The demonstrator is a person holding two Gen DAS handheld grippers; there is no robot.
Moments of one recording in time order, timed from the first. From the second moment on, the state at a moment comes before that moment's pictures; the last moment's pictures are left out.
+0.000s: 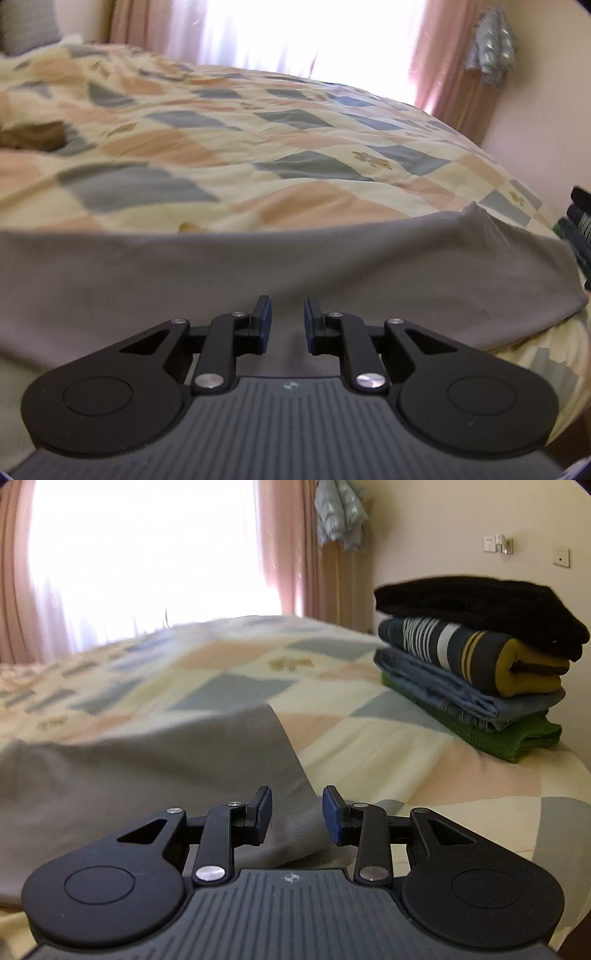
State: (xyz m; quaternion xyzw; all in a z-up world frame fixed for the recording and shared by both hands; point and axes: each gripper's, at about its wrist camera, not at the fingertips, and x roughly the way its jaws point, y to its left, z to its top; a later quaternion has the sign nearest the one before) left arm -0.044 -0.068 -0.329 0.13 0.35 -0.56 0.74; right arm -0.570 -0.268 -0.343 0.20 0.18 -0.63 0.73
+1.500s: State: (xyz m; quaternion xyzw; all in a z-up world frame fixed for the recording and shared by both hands) left arm -0.140 0.065 -0.242 0.20 0.33 -0.49 0.78; right arm -0.410 -0.030 -0.226 0.21 0.25 -0.56 0.76
